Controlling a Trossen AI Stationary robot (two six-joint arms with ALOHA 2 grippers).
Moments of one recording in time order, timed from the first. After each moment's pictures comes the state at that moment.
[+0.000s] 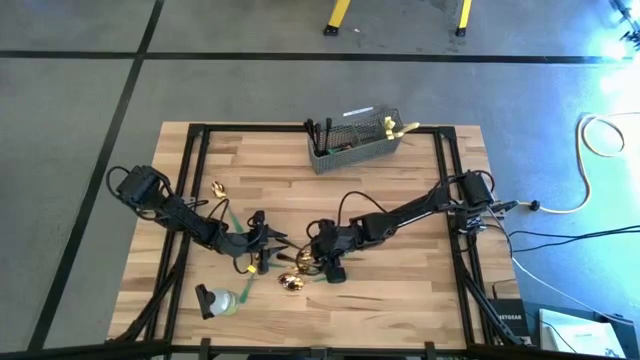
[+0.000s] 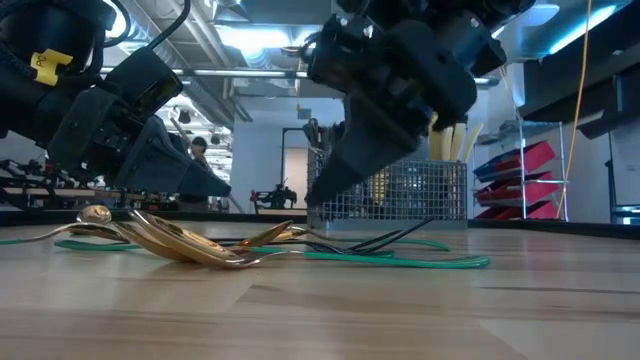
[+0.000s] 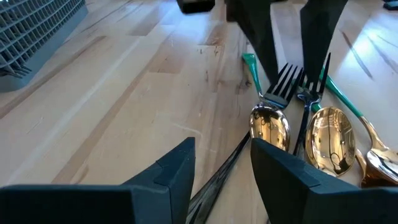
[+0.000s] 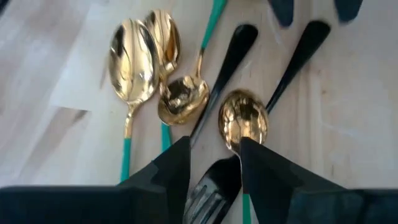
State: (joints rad) left arm -0.44 1.69 0.29 0.98 -0.60 -0.23; right arm 0.23 1.94 1.13 -0.03 -0.06 0.13
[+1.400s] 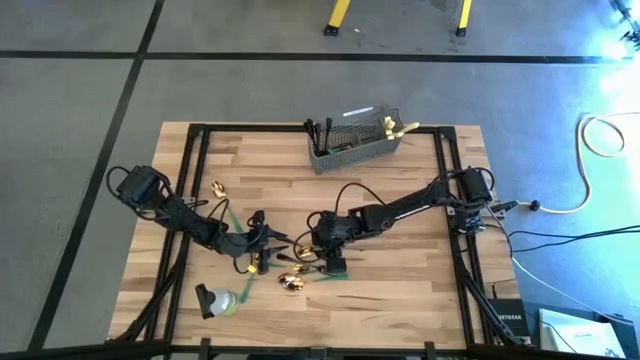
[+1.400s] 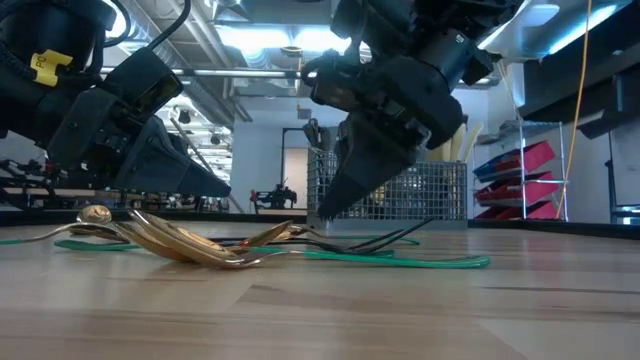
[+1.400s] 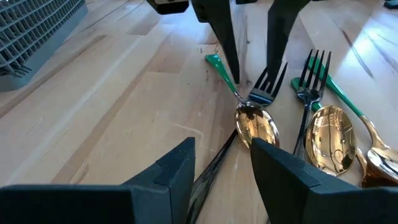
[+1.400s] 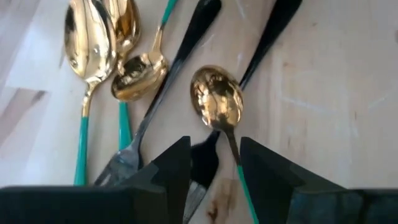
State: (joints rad) left arm -0.44 1.69 0.29 0.98 -0.60 -0.23; right arm 0.16 1.93 1.13 -0.11 -0.08 0.09
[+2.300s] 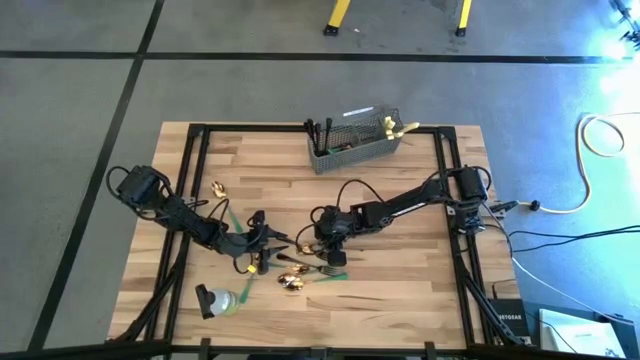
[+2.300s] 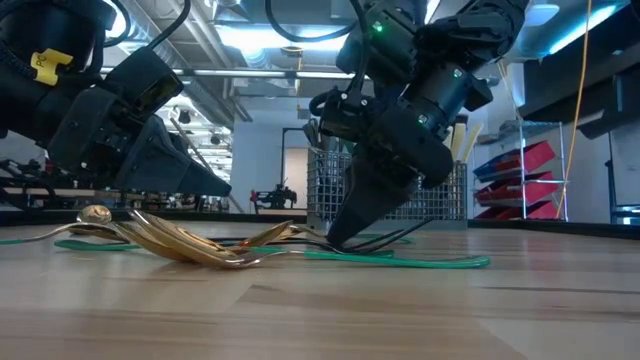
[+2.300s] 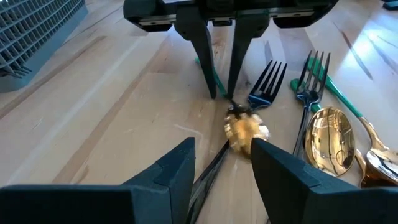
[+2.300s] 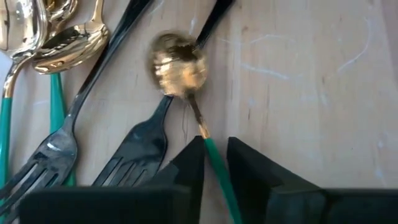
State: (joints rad) left arm -0.44 1.69 0.29 0.98 -0.60 -0.23; right arm 0.12 1.97 1.06 -0.02 -0.06 0.09
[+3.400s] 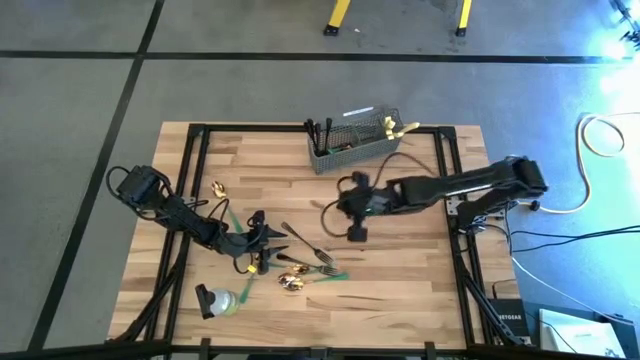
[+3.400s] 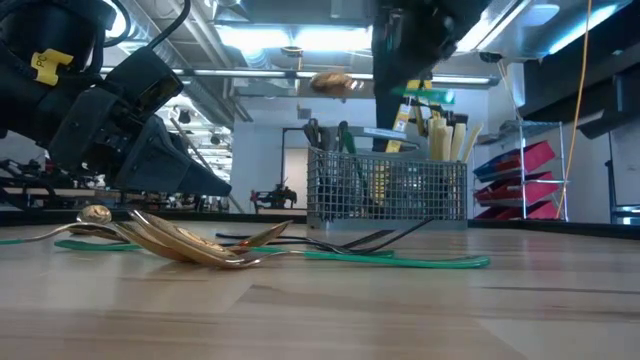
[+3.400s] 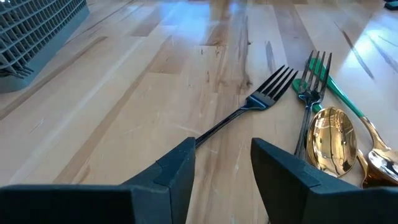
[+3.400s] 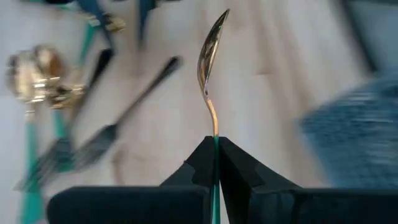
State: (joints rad) left arm -0.44 1.69 0.29 0.98 -0.60 -0.23; right arm 0.12 1.47 1.13 -0.50 0.25 0.05
